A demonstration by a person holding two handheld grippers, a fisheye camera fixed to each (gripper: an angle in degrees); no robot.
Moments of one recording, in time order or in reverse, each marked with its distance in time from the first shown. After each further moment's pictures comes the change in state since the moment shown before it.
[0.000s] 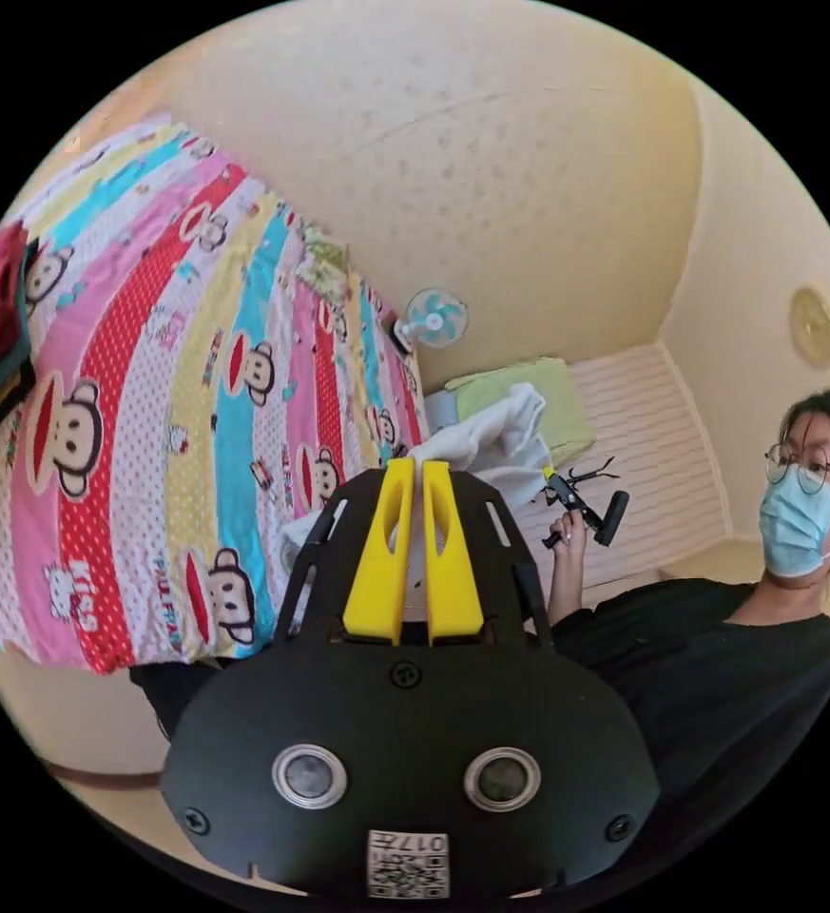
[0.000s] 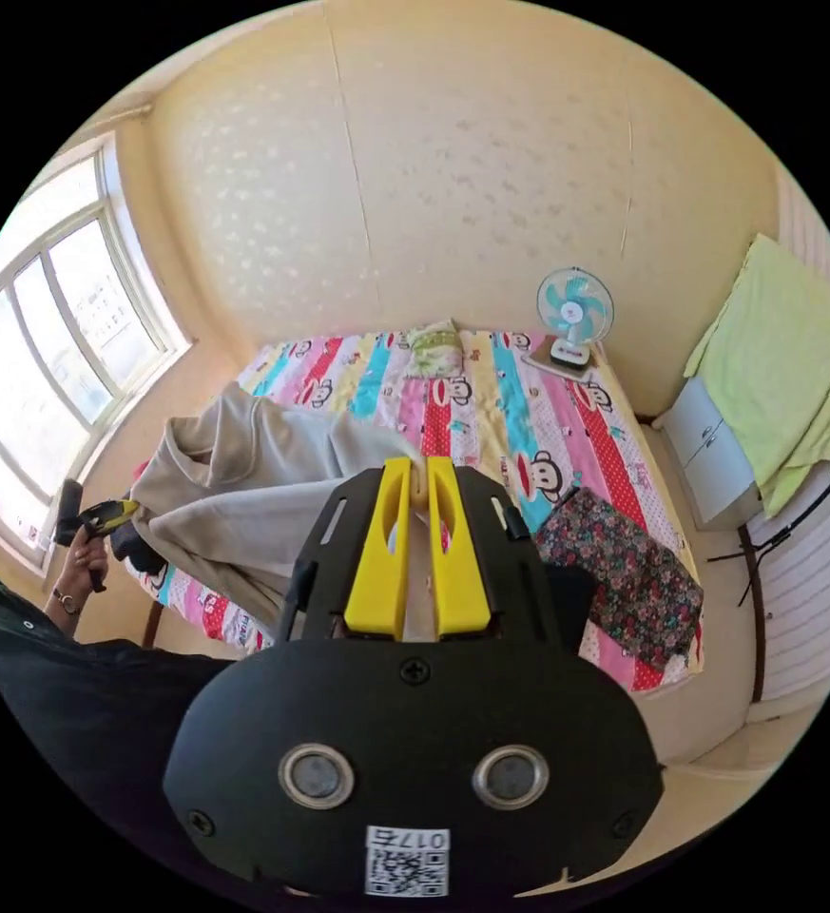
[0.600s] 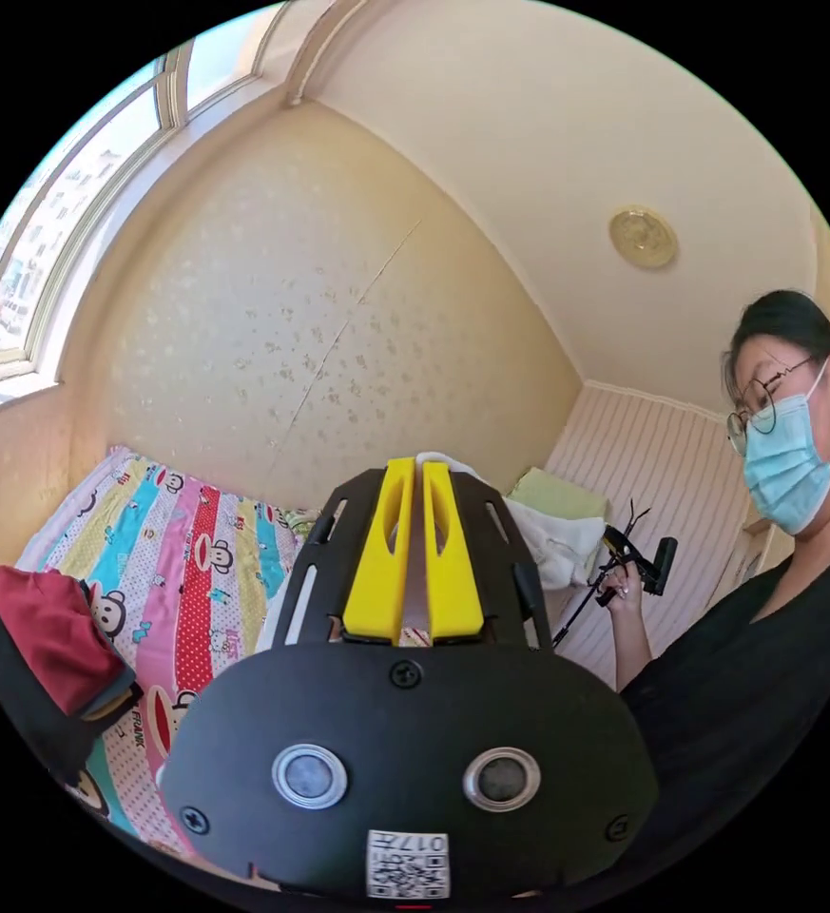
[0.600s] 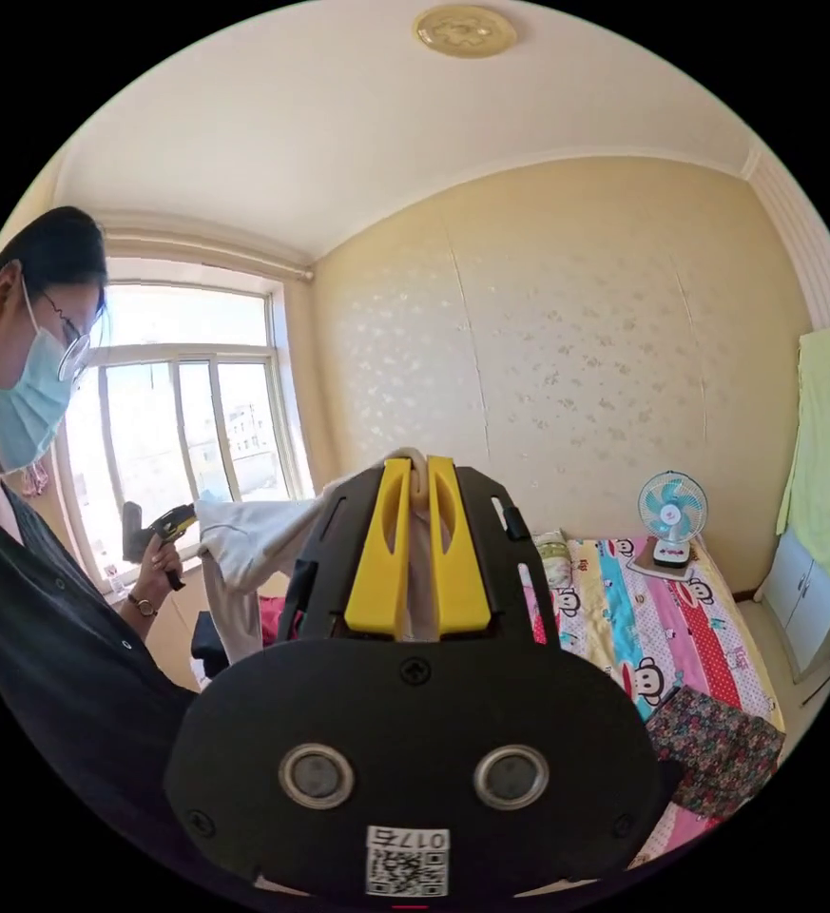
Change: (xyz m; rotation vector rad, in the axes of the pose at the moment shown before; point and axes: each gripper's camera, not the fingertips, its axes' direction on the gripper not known) left arm 0.180 0.023 -0.161 0.636 -0.099 0.501; right arm -0.097 0.043 -0.159 0.644 -0.344 -0.131
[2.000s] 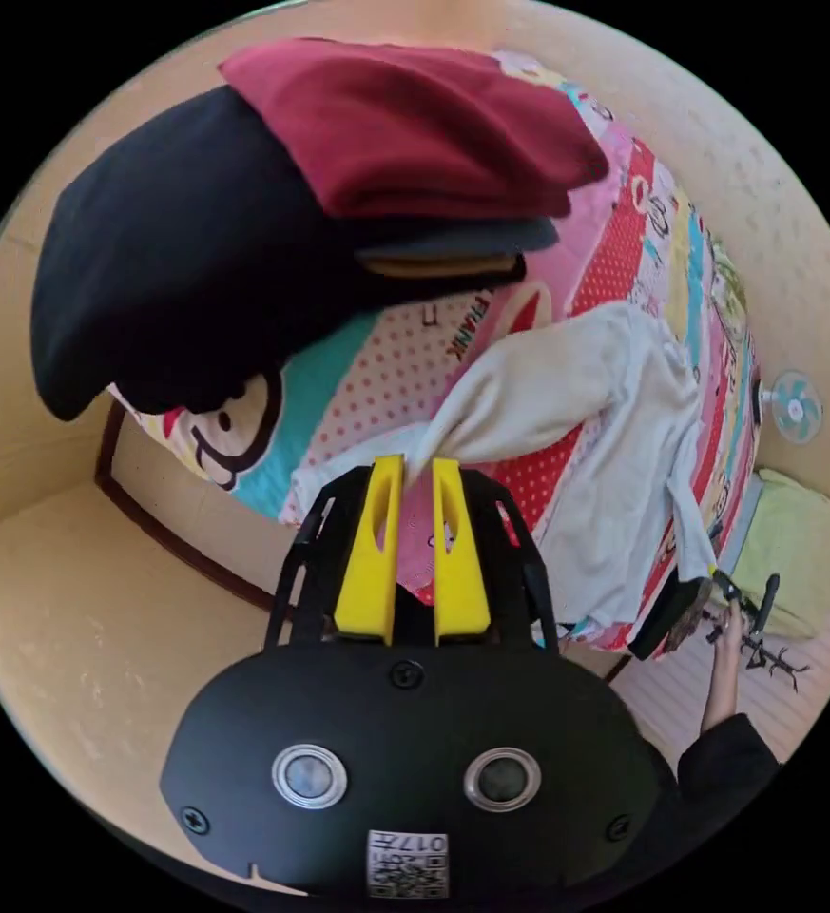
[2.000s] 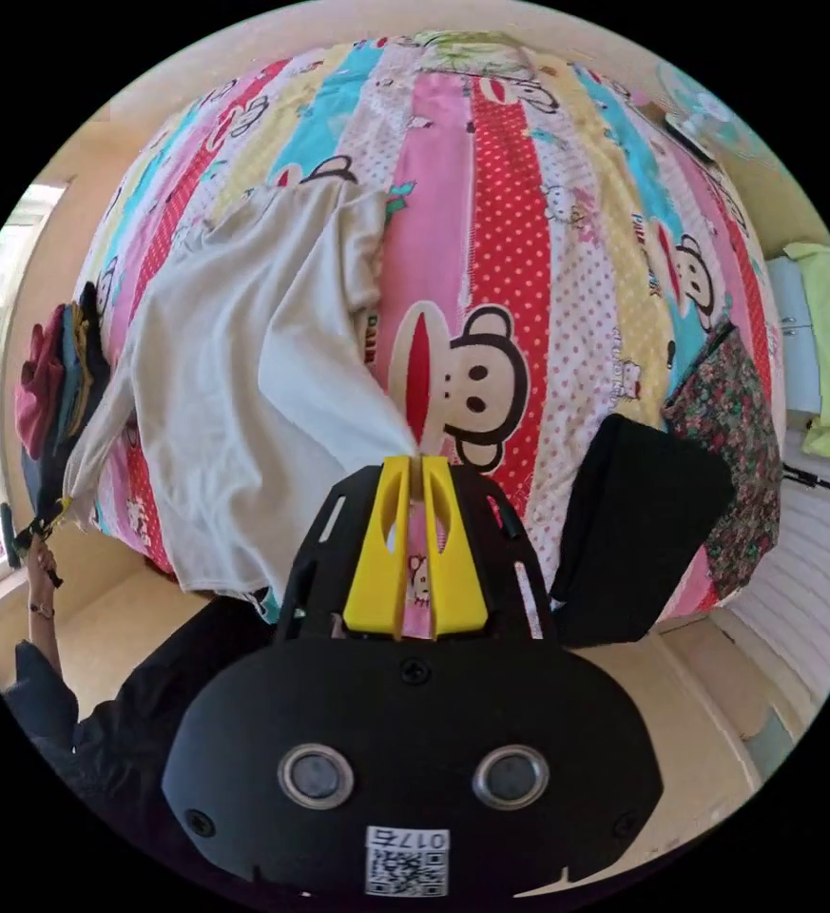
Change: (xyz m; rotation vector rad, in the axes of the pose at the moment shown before) left arm -0.395 0.097 0.008 -0.980 -0.912 -0.780; right arm 0.362 0.245 0.366 -1.424 0.403 0.318
